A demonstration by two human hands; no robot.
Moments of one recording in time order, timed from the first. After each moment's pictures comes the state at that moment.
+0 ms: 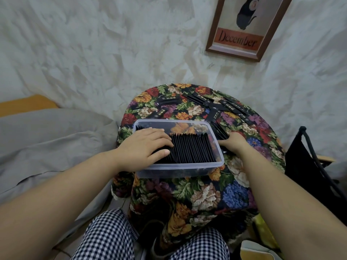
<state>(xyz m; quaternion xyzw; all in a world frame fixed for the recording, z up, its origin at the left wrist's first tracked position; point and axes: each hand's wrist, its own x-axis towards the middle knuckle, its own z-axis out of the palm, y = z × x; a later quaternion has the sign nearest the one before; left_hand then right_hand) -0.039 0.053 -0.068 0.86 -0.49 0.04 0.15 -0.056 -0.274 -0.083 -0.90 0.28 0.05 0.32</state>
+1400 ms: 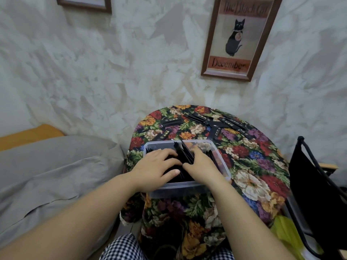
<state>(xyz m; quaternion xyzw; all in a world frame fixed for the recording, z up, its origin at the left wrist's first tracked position) -0.045 0.052 -0.058 0.87 -0.48 0.01 0.13 -0.100 -0.112 -0.036 -0.93 0.14 0.03 0.33</state>
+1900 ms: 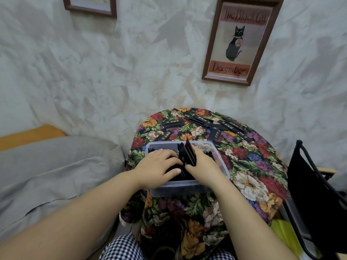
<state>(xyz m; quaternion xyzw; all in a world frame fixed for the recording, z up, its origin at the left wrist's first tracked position) -0.046 0.051 -0.057 0.87 -0.48 0.01 0.14 -0.109 -0.115 -0.035 -0.96 0.10 0.01 0.27</state>
